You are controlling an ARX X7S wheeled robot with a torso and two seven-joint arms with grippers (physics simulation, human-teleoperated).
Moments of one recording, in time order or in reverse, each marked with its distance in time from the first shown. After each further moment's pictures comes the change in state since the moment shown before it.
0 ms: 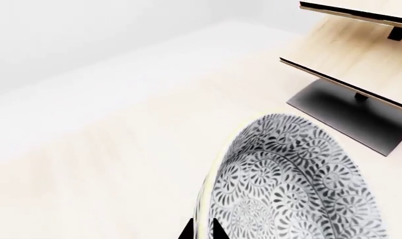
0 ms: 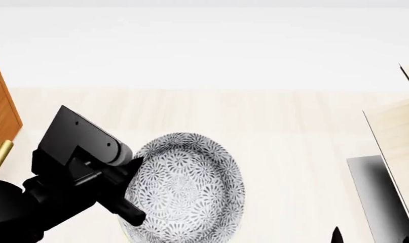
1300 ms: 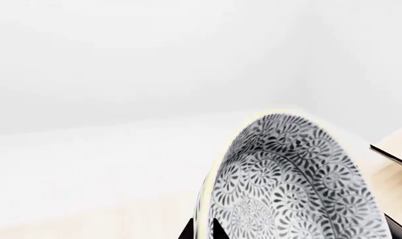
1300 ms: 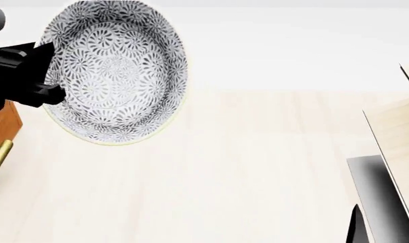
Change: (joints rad) left arm -0.208 -0.063 -0.353 0.005 -0.266 -0.121 -0.252; right arm 0.032 0.147 0.135 -0.121 0.226 0.084 0.170
